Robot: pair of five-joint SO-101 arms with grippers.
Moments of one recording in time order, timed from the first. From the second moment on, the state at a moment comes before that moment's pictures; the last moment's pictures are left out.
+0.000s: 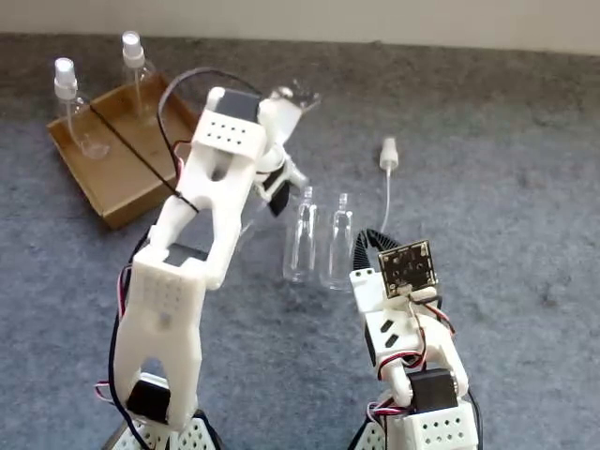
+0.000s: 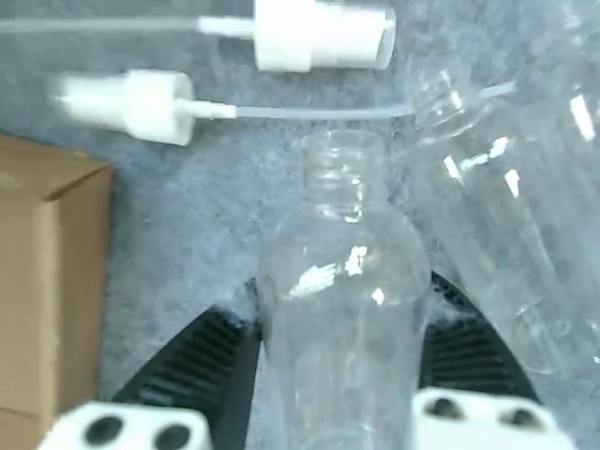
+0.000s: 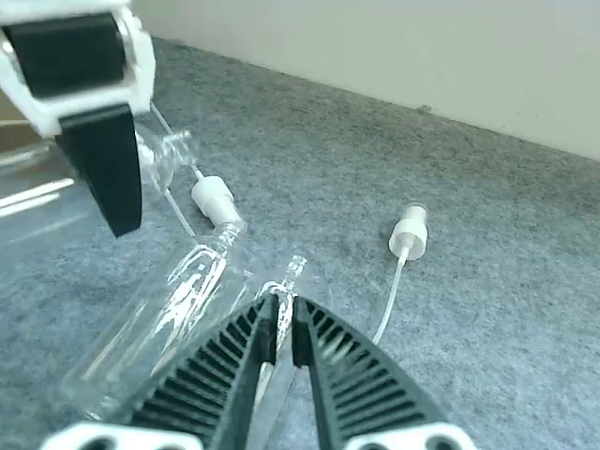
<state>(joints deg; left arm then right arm) 10.7 41.6 -48.4 99.9 -13.8 -12.7 -104.3 95.7 33.6 11.5</state>
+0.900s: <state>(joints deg) 18.5 -31.6 4.9 93.0 -13.6 -12.7 -104.3 95.7 33.6 11.5</state>
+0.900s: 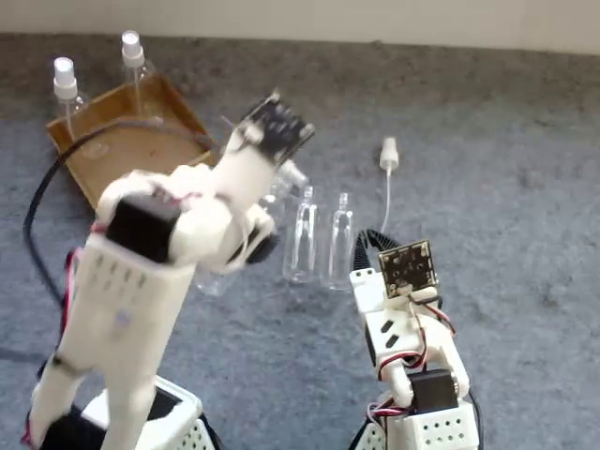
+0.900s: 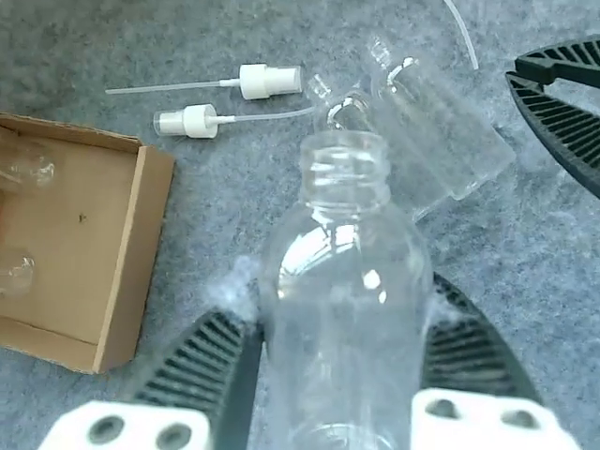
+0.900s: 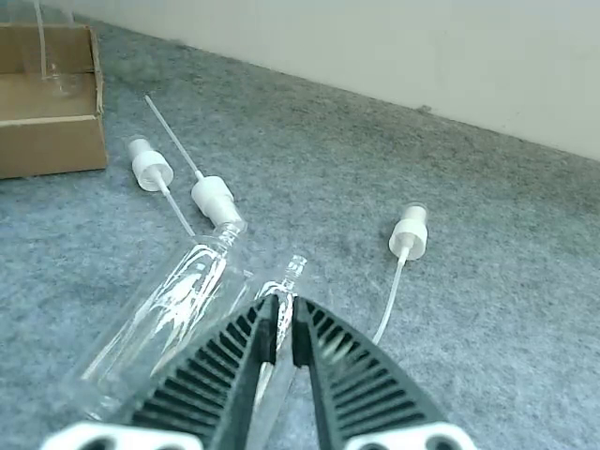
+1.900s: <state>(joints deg) 13.8 -103.4 80.7 50.0 -6.1 -12.7 -104.3 95.7 33.6 11.5</state>
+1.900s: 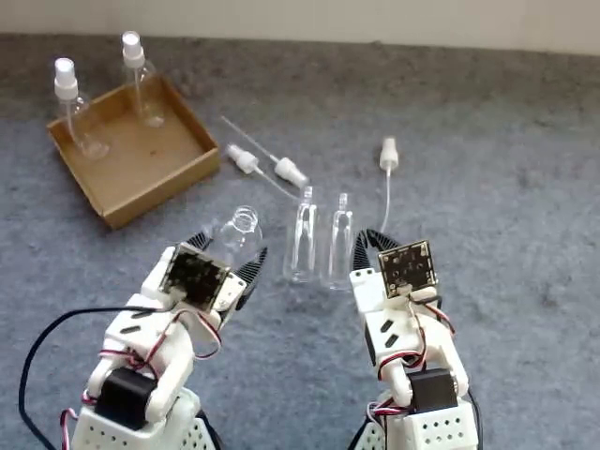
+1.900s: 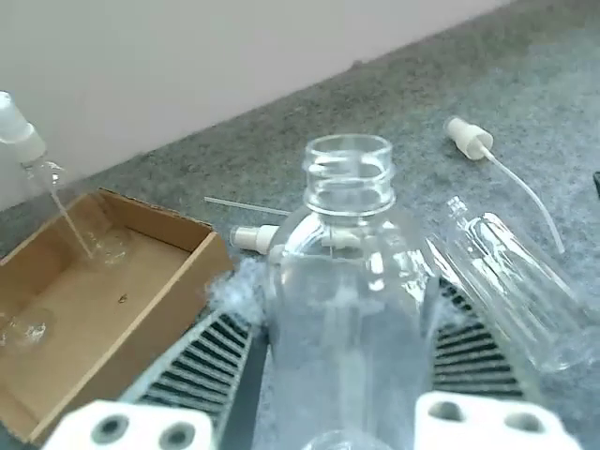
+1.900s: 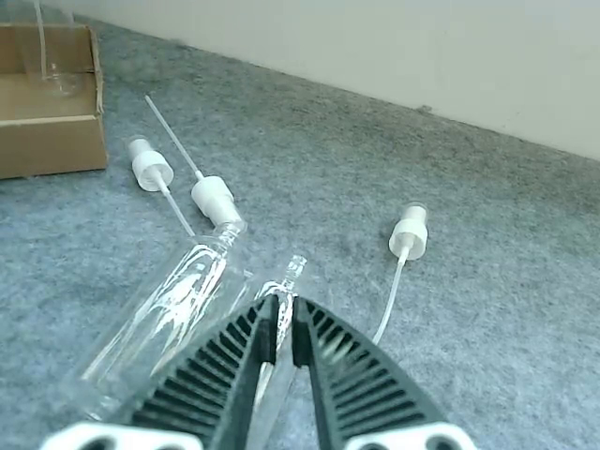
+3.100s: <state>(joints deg) 10.7 -104.0 93.9 34.9 -5.5 -2.9 -17.9 21.1 57.8 11.5</state>
